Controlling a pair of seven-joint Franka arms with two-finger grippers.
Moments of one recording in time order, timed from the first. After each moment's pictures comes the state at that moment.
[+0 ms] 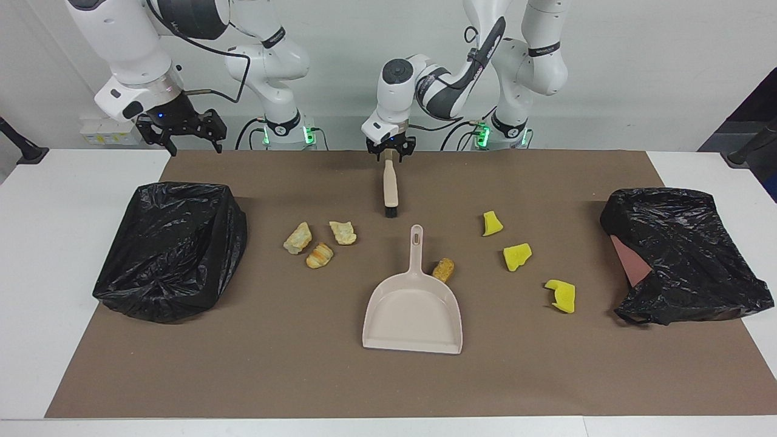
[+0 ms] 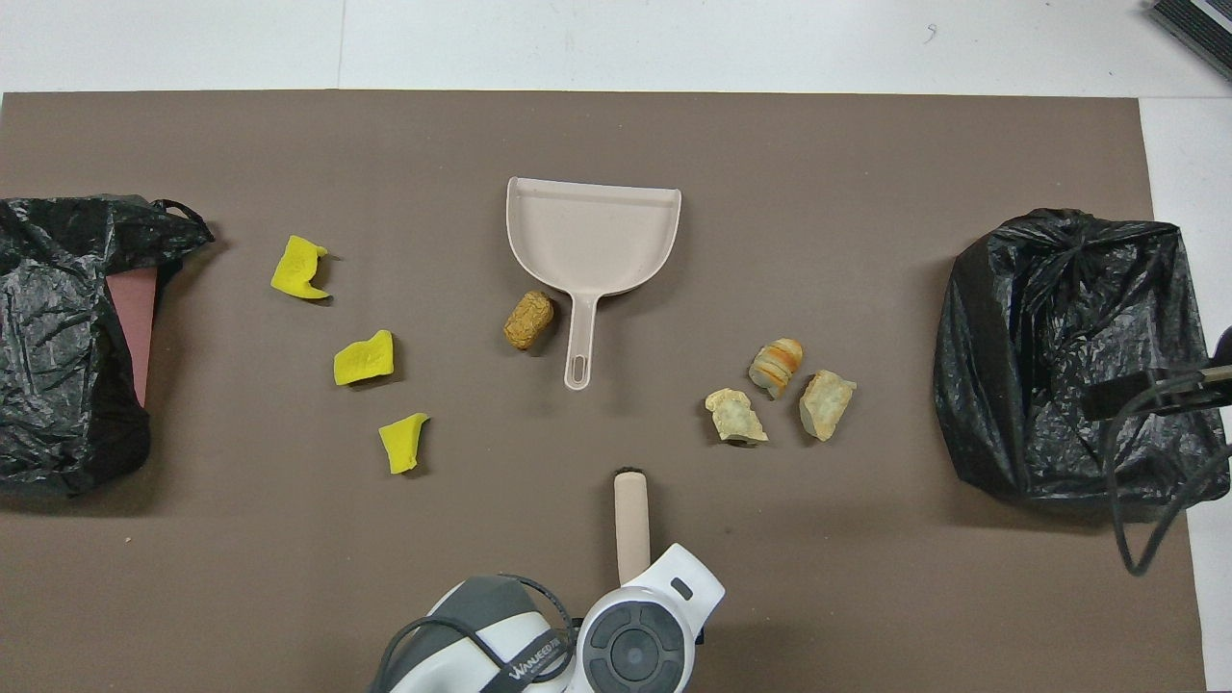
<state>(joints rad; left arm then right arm) -0.92 0.03 -0.14 -2.27 -0.24 2.24 -0.84 0.06 -0.13 -0.12 -1.77 -0.04 1.53 -0.15</state>
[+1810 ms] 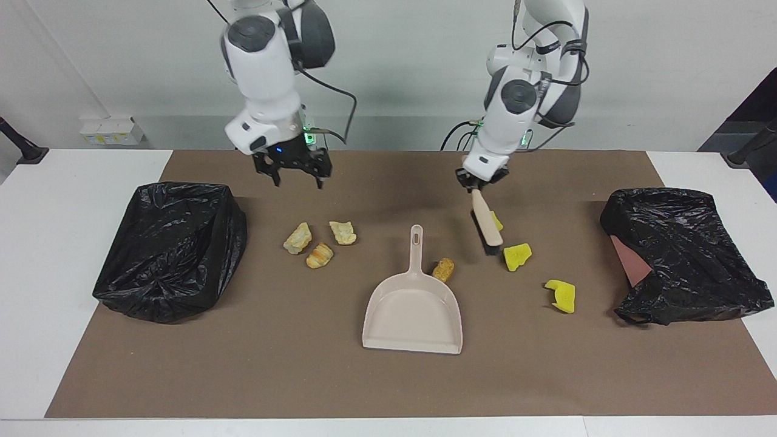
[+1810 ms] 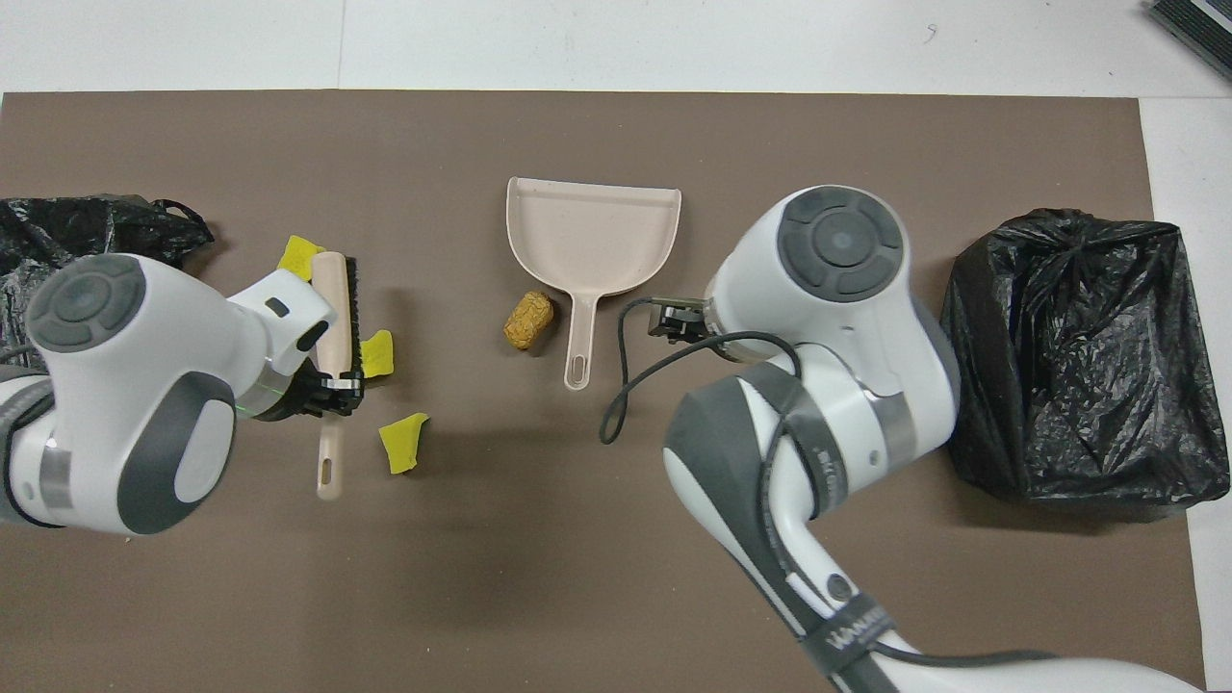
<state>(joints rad) -0.12 -0.01 -0.09 -2.11 -0.07 2.01 -0.19 0.54 0.28 -0.08 -1.66 0.05 1.96 0.65</state>
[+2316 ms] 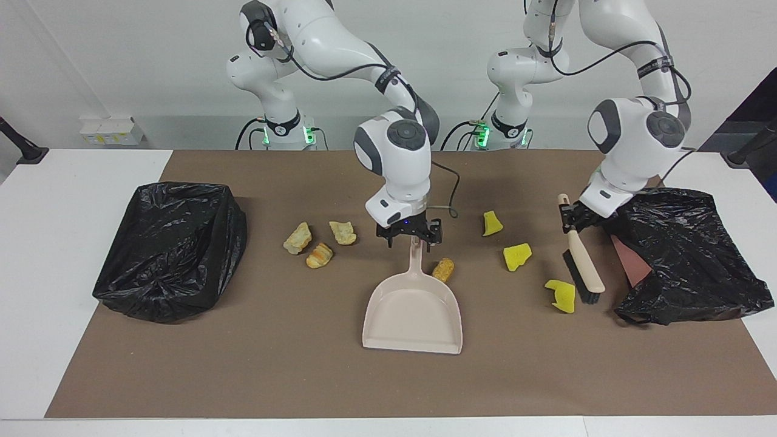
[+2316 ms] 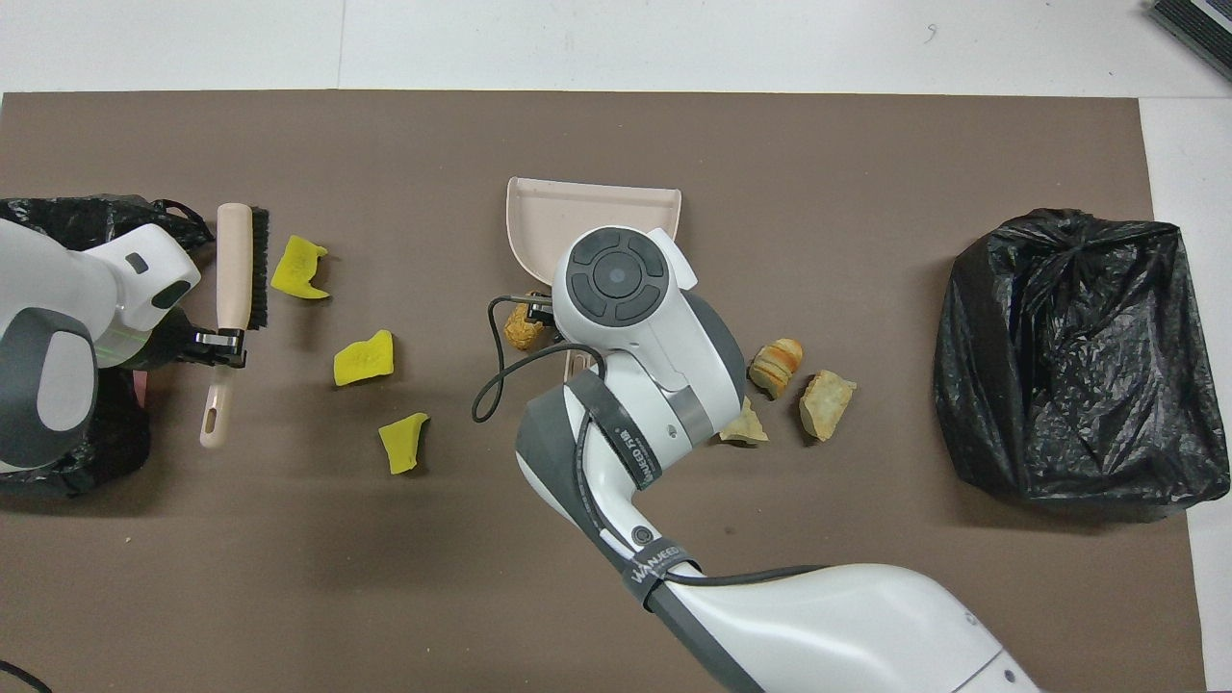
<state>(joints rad) 0.09 0.11 -0.09 -1.99 -0.03 2.06 0.13 0.66 0.56 -0.08 -1.46 0.05 2.14 0.77</state>
